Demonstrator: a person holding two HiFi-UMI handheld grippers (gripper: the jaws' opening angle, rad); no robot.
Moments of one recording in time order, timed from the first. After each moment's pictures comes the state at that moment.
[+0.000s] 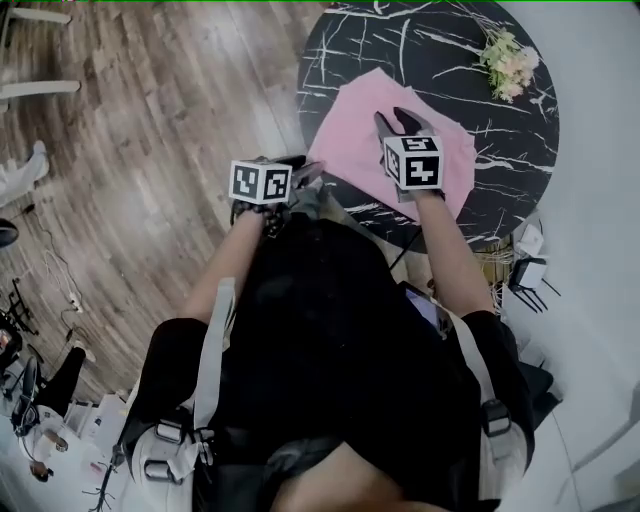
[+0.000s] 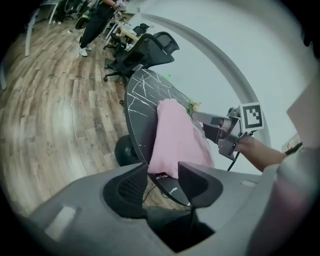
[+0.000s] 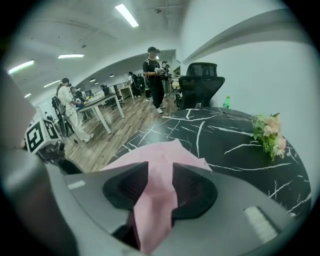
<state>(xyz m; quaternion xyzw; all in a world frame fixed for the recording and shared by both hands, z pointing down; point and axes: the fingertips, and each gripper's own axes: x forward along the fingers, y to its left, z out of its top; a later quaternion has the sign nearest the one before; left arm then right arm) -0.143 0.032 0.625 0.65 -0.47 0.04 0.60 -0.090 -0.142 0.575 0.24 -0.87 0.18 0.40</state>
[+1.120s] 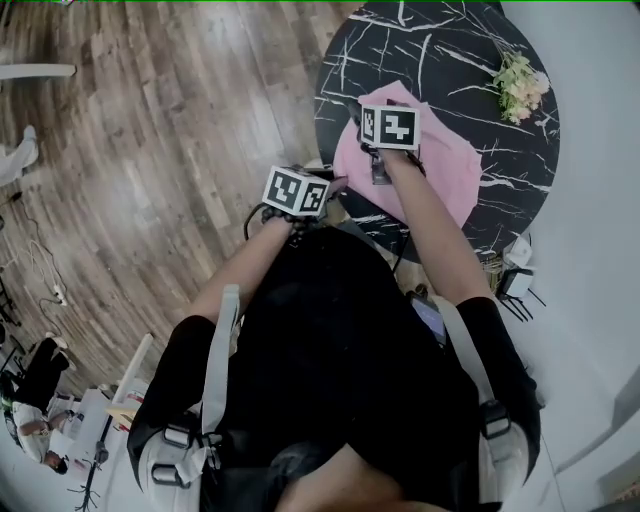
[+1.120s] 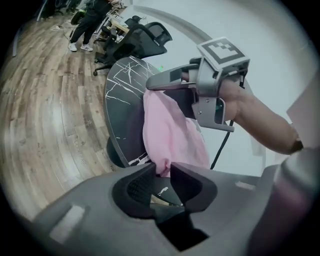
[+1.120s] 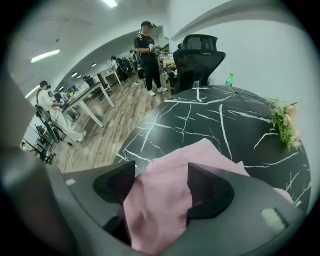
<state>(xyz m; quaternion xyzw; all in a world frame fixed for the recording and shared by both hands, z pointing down) -0.104 0.023 0.630 0.67 -0.42 0.06 0.60 -0.167 -0.147 0.616 0.27 -0.80 0.25 0.48</state>
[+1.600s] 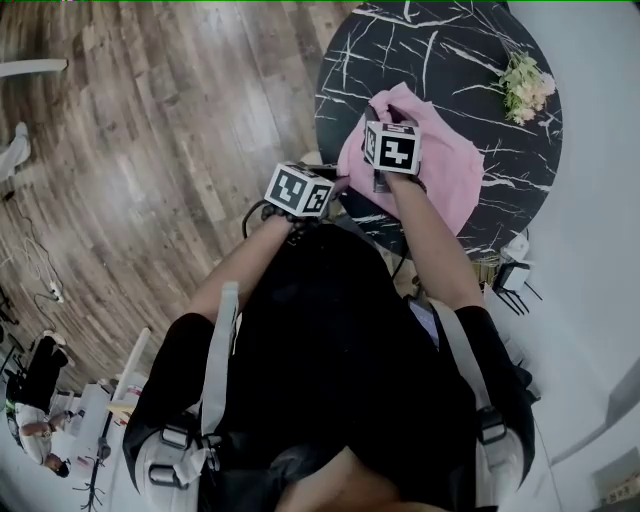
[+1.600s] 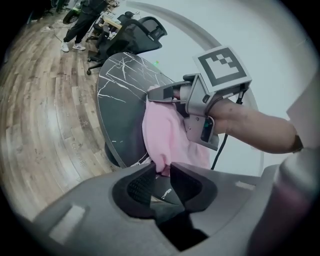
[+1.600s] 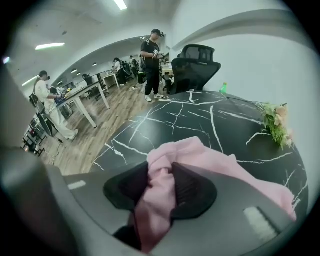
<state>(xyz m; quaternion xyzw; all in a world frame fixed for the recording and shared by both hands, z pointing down) -0.103 0.020 0.637 0.69 -0.40 0.08 0.60 -0.147 -0.148 0.637 0.31 -0.81 0.19 0.46</state>
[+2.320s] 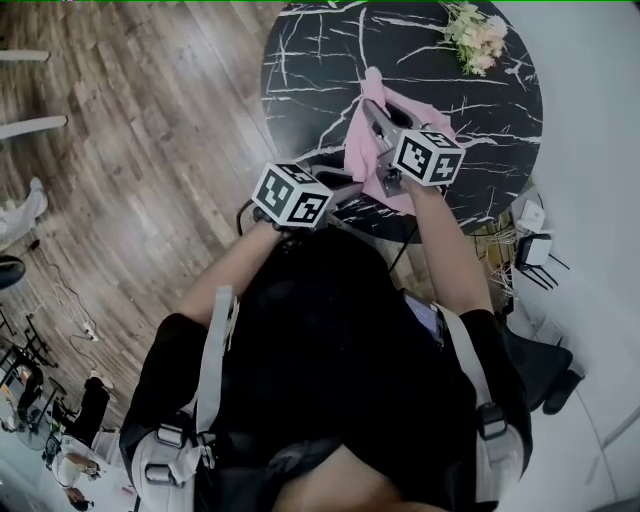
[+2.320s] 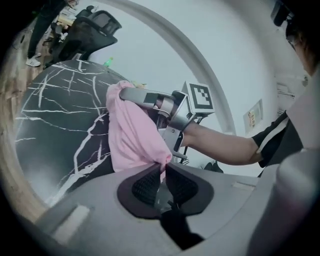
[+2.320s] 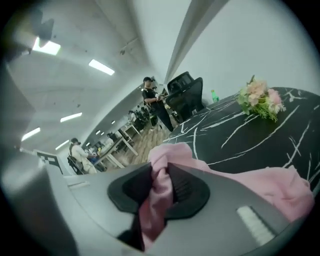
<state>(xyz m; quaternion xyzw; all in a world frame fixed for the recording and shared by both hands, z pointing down) -0.002 -0.016 0.520 0.80 -0.28 0.09 0.52 -0.061 -0.166 0.528 0.24 -0.88 0.36 0.18</state>
